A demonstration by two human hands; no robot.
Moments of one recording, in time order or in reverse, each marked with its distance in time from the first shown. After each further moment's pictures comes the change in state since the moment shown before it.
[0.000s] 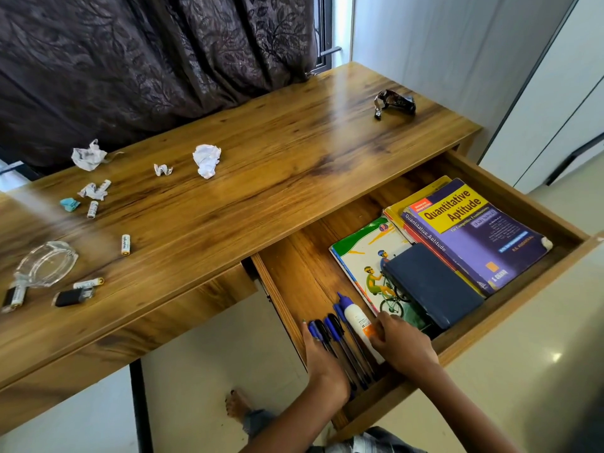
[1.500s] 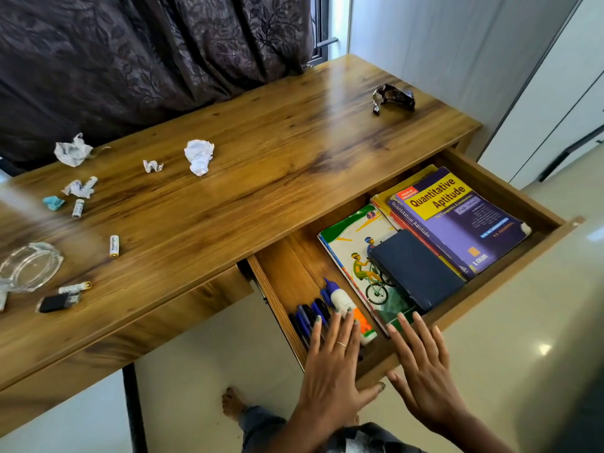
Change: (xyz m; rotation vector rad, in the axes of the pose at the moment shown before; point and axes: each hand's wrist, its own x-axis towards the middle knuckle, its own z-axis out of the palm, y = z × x) left_hand -0.053 -0.007 -0.027 -0.347 0.797 0.428; right_hand -0.053 0.043 0.028 -0.109 0.367 -0.322
